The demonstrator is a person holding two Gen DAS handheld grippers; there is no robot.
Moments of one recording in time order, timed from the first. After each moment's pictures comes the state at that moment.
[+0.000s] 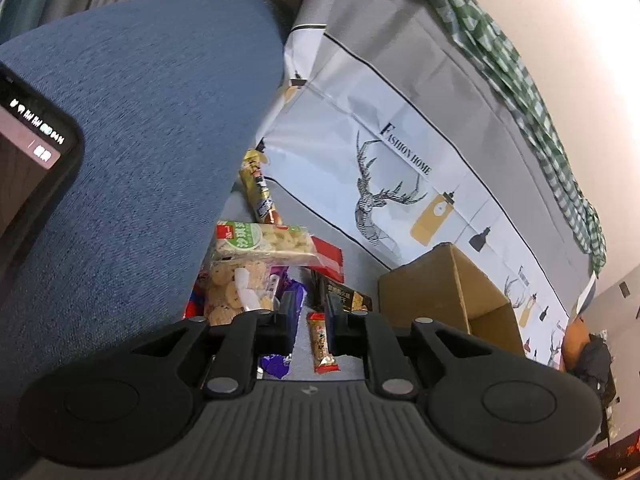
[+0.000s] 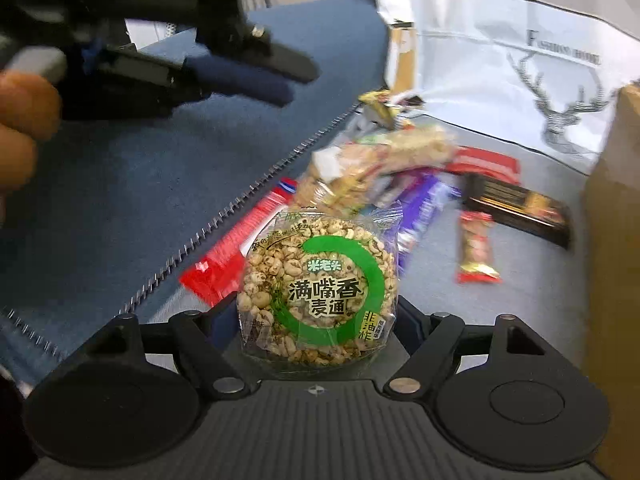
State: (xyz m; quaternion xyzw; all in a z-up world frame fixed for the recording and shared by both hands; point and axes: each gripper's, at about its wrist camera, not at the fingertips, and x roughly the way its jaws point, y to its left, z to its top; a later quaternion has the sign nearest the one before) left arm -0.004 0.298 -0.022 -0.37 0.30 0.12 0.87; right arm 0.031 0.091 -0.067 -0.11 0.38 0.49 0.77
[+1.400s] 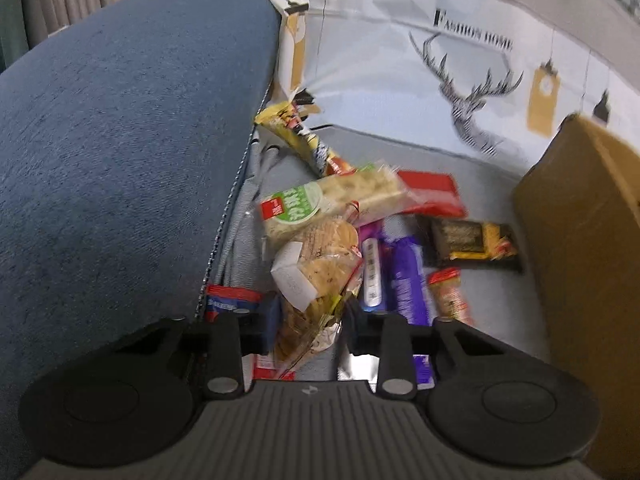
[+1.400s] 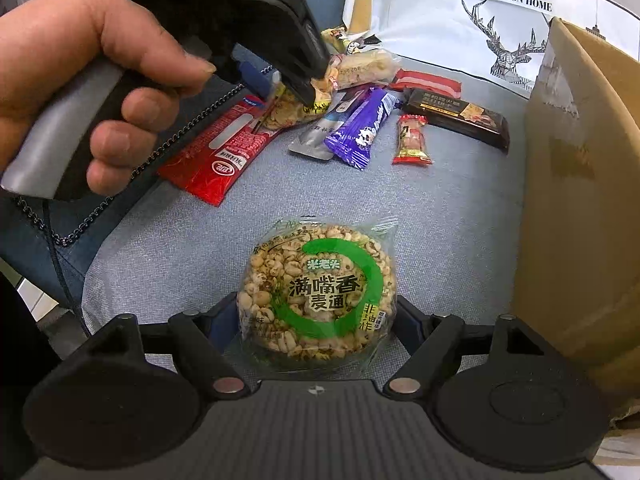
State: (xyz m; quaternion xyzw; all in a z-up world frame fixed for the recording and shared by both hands) left arm 0.076 0.254 -0.072 -0.13 0.43 0.24 0.86; right arm 0.016 0.018 -0.089 -0.14 0.43 0.46 0.77
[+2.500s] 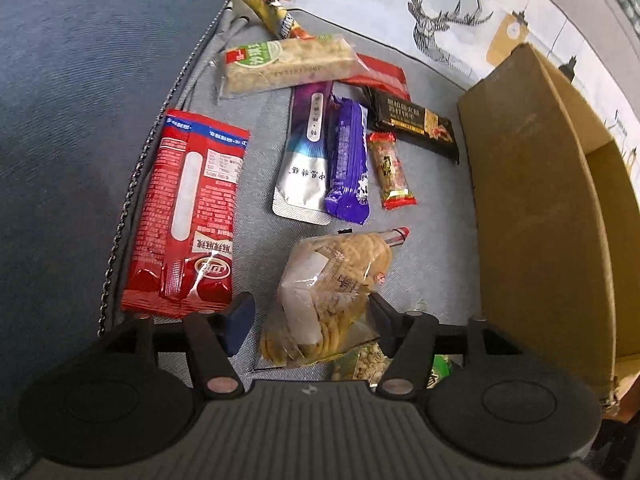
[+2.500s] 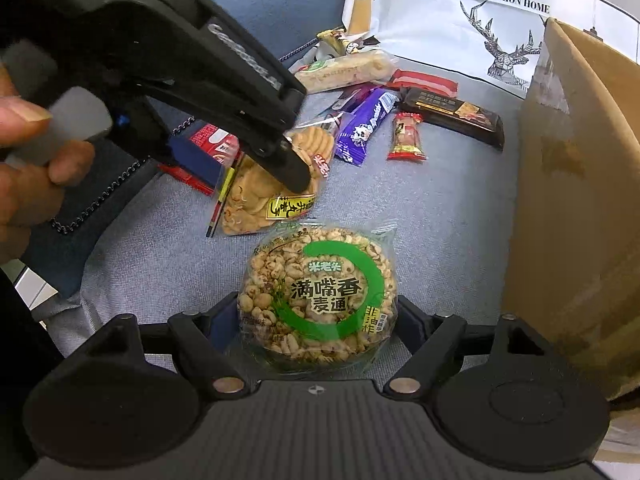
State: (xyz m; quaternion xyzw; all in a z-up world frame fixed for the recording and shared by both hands) left arm 0.026 0.217 -0.084 -0.24 0.53 0.16 0.80; right arm 0.012 0.014 -0.088 -0.14 0.42 0.46 0.77
